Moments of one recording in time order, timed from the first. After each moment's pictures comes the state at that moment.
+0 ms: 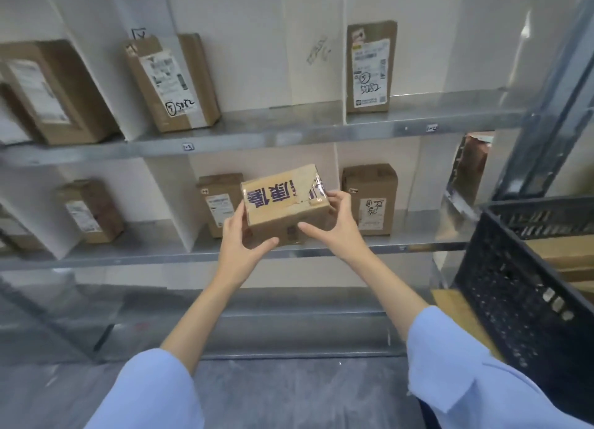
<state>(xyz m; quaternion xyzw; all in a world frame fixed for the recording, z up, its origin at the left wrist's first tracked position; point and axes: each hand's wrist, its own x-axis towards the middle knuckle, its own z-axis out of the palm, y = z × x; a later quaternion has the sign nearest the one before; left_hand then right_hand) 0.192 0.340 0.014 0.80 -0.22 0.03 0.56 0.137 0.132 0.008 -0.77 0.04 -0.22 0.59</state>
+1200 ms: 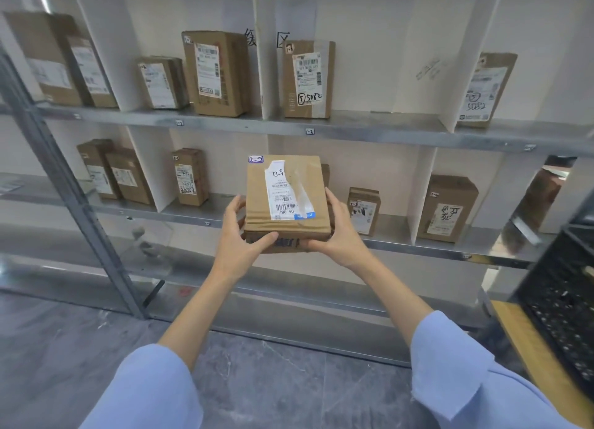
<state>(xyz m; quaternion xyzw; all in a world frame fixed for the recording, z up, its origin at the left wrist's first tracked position) 0.142 0.601 0.021 0.76 -0.18 0.11 0.62 0.112 0.386 0.029 -0.83 -0.07 -0.14 0.53</state>
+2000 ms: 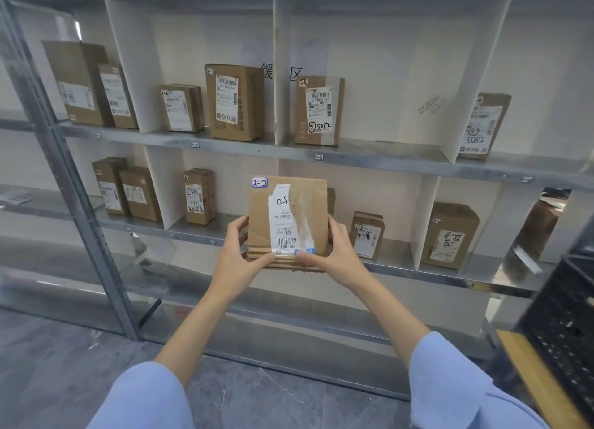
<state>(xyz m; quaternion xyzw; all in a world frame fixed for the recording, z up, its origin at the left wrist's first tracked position) 0.146 0.630 0.025 0.74 -0.19 0.11 0.63 0.110 0.415 0.042 -0.84 -0.06 -0.13 0.53</state>
